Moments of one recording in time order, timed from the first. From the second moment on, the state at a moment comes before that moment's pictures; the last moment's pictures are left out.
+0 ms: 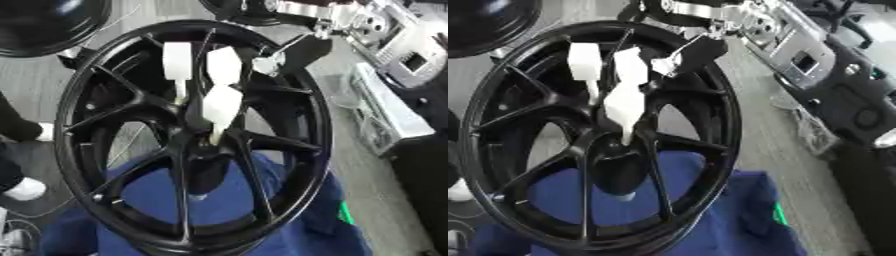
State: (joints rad) left arm -0.28 0.62 0.07 -1.77 0.51 0.13 0.50; right arm -0.66 -0.94 0.27 -1.78 0.14 -0.03 0.48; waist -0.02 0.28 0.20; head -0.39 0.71
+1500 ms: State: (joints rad) left arm -0.25 0.61 0.09 -1.69 0.52 0.14 0.52; right arm -0.70 -0.95 0.30 -1.80 0.05 0.01 0.71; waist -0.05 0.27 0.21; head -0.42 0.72
